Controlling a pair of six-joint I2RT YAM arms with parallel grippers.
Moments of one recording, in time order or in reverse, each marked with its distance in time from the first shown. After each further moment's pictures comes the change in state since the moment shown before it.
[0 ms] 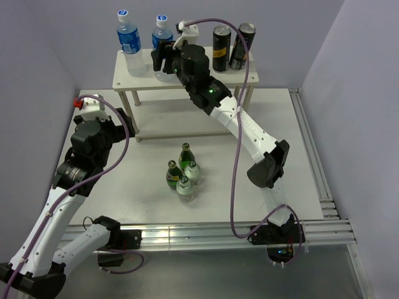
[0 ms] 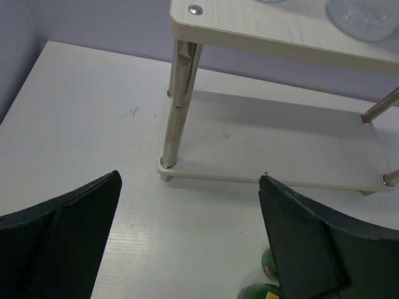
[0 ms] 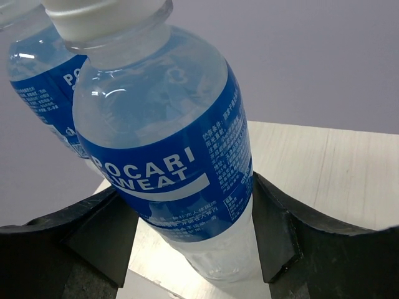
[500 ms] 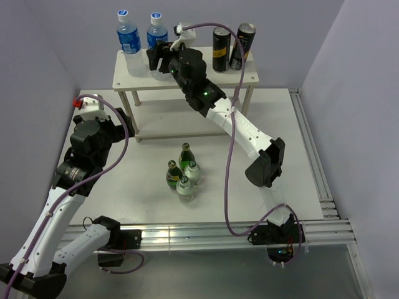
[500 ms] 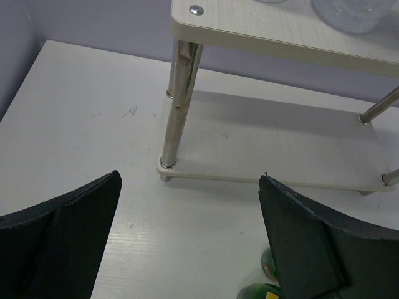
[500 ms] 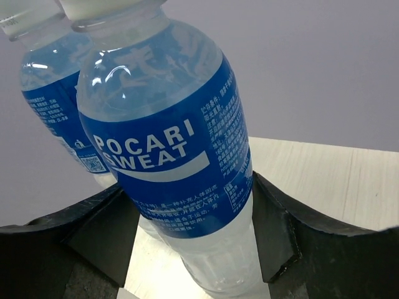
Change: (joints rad) left arm 0.013 0.000 0.000 0.000 0.017 -0.002; right arm 0.000 0.031 -0.052 0.165 -0.027 0.008
